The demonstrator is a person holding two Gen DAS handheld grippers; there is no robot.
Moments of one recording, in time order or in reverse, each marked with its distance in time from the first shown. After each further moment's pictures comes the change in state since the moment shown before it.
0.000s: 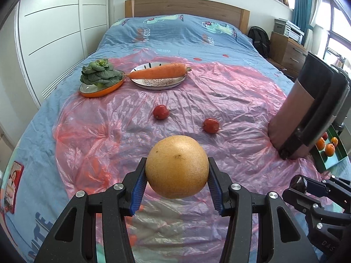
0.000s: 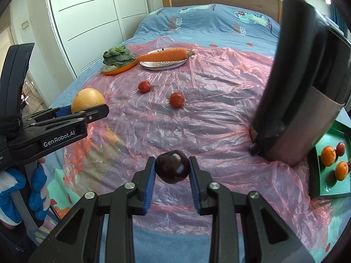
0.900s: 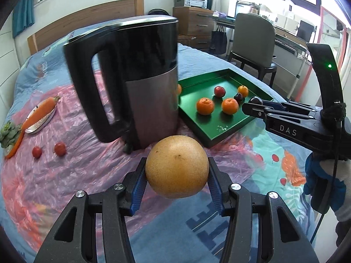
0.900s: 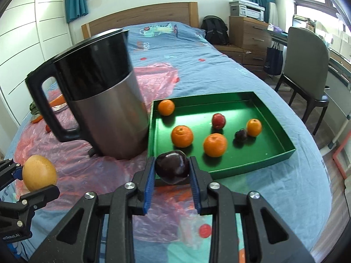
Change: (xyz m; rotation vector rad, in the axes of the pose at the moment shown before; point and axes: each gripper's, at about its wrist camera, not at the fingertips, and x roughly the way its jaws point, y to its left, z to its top) left arm -0.049 -0.266 -0.018 0.425 0.049 -0.366; right arm -0.121 -0.241 -0.062 0.303 -0.142 -0.341
